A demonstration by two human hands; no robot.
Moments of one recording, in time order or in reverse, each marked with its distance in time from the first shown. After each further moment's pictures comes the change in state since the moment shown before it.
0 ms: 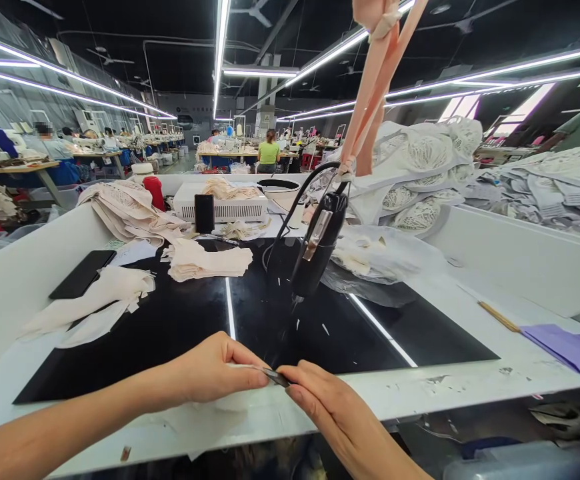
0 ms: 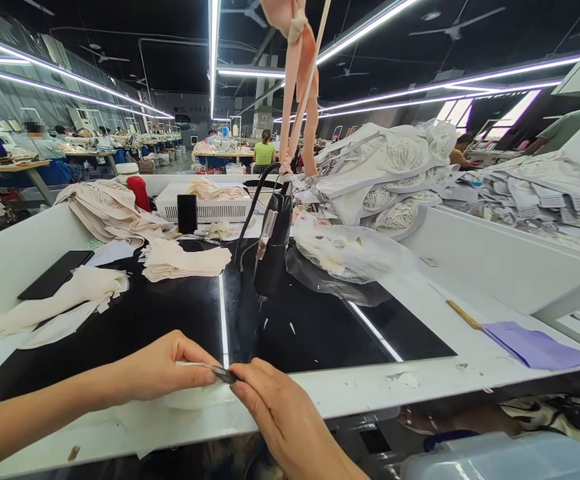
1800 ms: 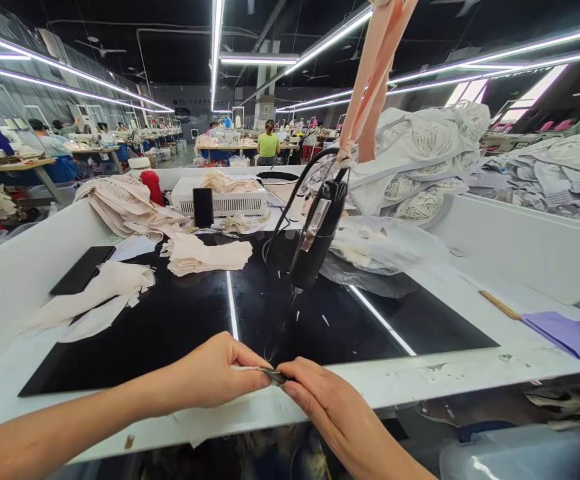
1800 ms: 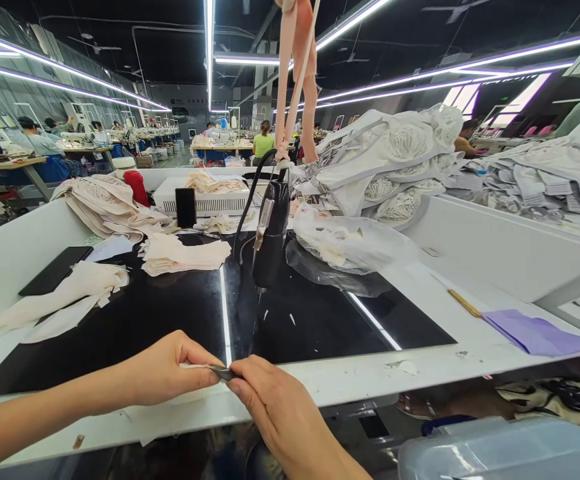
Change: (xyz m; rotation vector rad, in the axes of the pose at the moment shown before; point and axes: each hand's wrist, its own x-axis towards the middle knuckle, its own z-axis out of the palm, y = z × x) left_hand -0.004 0.000 0.011 0.096 0.006 0.023; right_hand -0.002 -0.001 0.007 -0.084 -0.009 -0.021
